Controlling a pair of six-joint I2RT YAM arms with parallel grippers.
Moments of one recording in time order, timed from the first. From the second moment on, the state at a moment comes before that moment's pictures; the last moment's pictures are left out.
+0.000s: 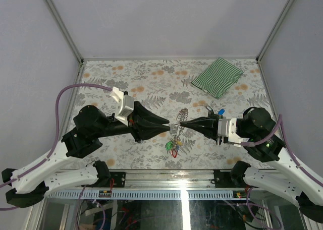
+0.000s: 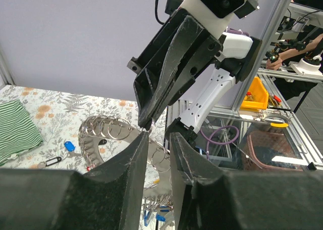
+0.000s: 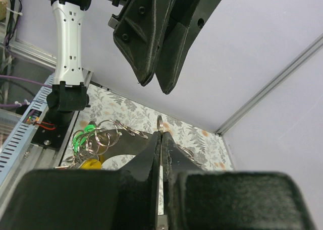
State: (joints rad) left arm -1.03 0.81 1.07 -0.03 0.44 -0.21; right arm 0.88 0.71 0.93 -0.01 -0.70 -0.40
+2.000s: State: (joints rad) left arm -1.03 0.84 1.06 0.13 0.42 -0.24; right arm 0.88 0.81 0.62 1.04 -0.56 0.36
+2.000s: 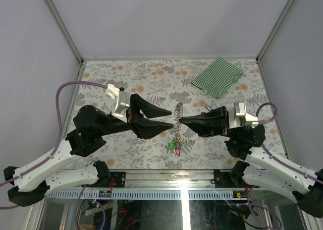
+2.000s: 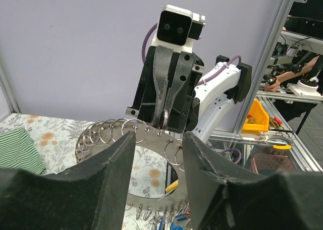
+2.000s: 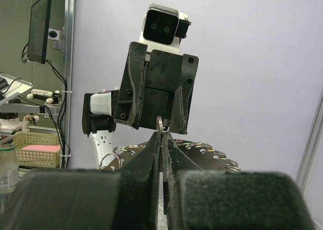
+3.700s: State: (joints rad) left arm -1.03 0.93 1.26 -0.28 0.40 -0.11; right arm 0.88 0.67 0.78 0.41 -0.56 0.08
